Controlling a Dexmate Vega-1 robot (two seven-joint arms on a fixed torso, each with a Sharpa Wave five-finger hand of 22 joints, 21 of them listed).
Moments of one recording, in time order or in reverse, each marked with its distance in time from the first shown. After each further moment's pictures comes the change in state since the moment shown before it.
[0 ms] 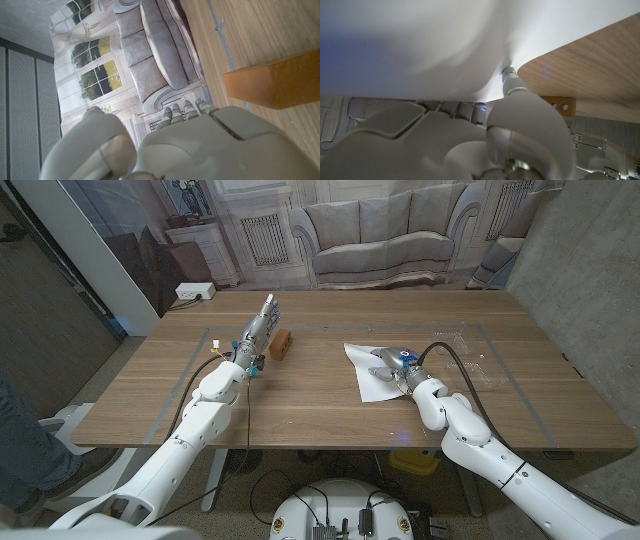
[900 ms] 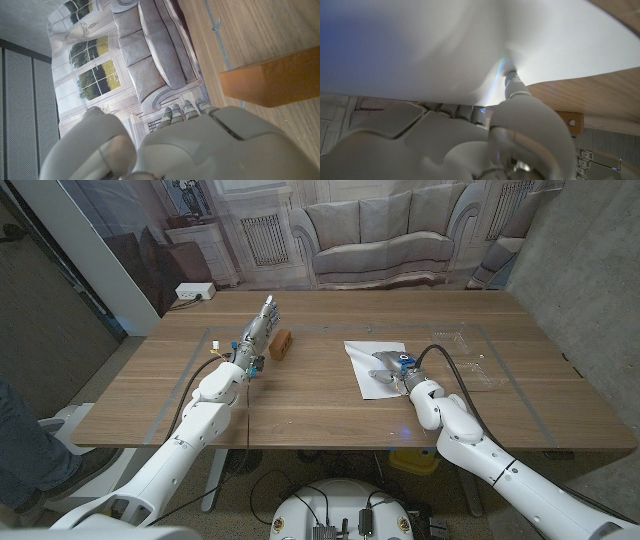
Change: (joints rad) left arm 0.006 -0.003 -0.007 0.002 0.008 0.005 -0.001; left_hand -0.004 -0.004 0.008 -0.003 0.004 0.000 0.000 0.000 0.000 0.000 0.000 0.000 0.000 0.000 0.000 0.000 0.000 0.000 0.000 0.000 0.000; right arm 0.037 0.022 -0.038 0.087 0.007 -0.017 0.030; right_hand -0.062 -0.007 -0.028 0.008 0.004 -0.083 0.012 -0.009 0.000 -0.093 0.007 -0.006 0.003 -0.090 0.001 -0.008 0.000 -0.151 -0.034 -0.006 0.000
